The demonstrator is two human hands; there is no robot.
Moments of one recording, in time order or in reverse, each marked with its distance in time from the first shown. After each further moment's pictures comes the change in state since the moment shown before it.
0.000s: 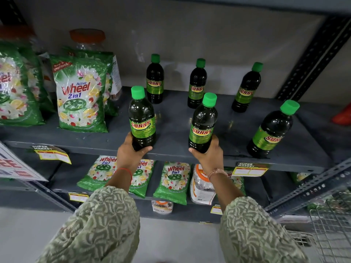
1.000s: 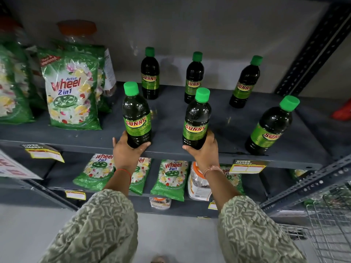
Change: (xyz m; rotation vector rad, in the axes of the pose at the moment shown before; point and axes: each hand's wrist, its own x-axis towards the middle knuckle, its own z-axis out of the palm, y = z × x) left_hand -0.002 -0.001 0.015 0.051 0.159 0.041; right_hand 0.003 -0.003 0.004 0.007 -0.003 -0.012
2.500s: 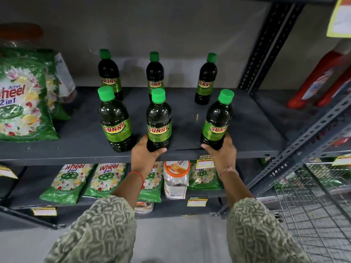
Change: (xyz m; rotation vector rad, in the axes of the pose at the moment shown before) left_hand -0.057 0.079 0.097 -0.110 -0.333 0.097; right_hand 0.013 0.079 -0.123 -0.010 0.241 0.080
